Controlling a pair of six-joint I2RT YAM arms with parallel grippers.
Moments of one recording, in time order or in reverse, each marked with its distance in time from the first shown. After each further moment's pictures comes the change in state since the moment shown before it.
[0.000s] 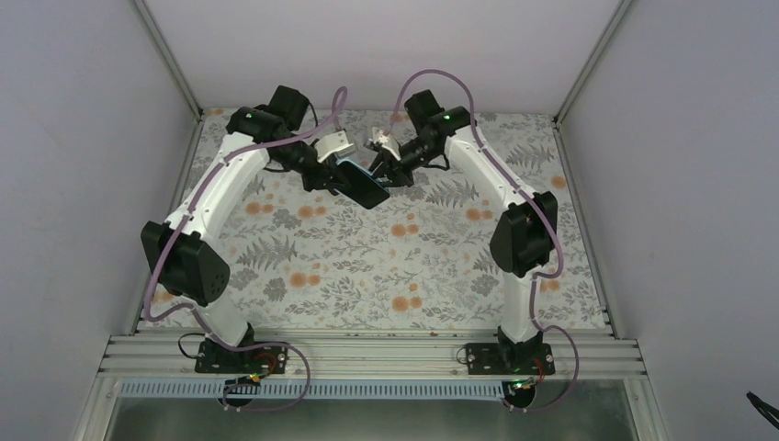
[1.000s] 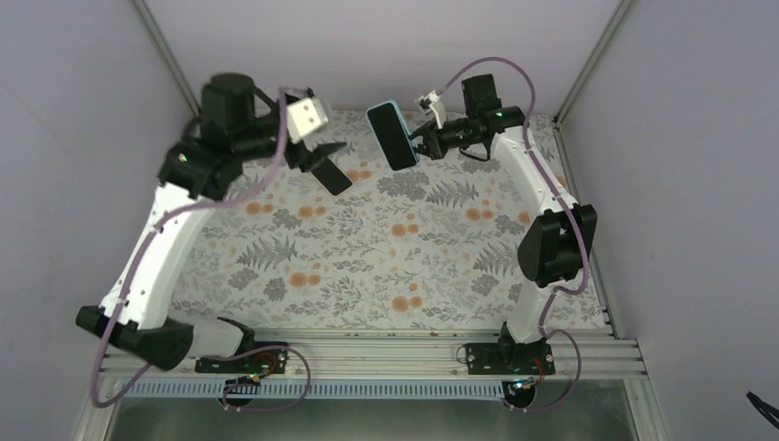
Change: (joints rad) left arm 0.025 -0.335 0.013 0.396 -0.146 -0.063; right arm -0.225 -0.156 -0.169 0.264 -0.032 0.494
